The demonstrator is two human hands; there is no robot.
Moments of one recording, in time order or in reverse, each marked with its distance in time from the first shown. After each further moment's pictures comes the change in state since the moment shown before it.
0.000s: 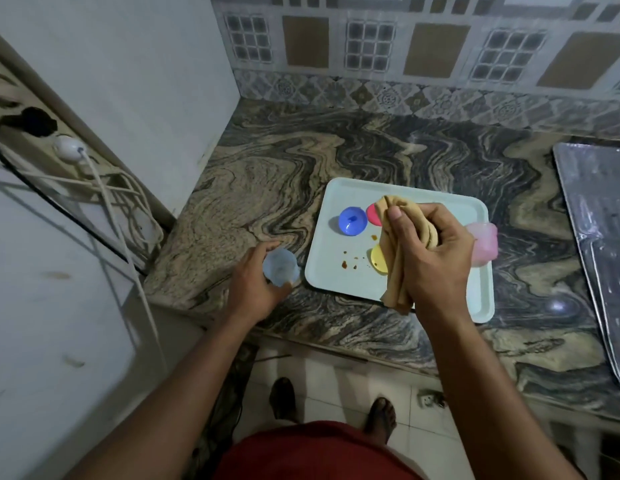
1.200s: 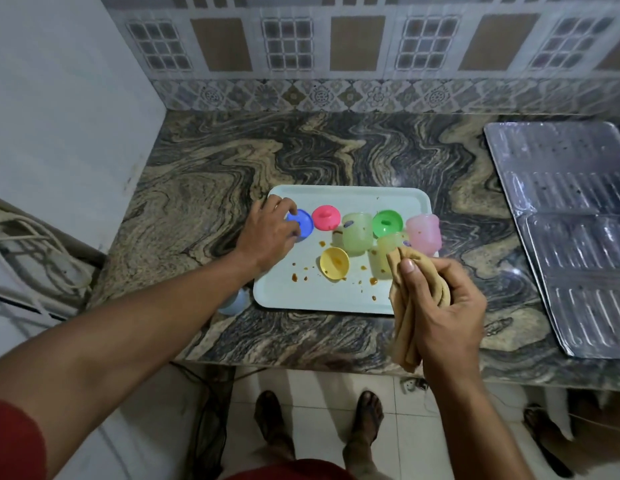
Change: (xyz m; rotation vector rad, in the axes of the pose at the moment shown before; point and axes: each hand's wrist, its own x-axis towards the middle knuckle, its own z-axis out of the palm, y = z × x) left_hand 0.145 0.073 0.083 0.668 -0.065 0.711; right_hand -0.027 0.024 -0.083 0.037 0.225 0.135
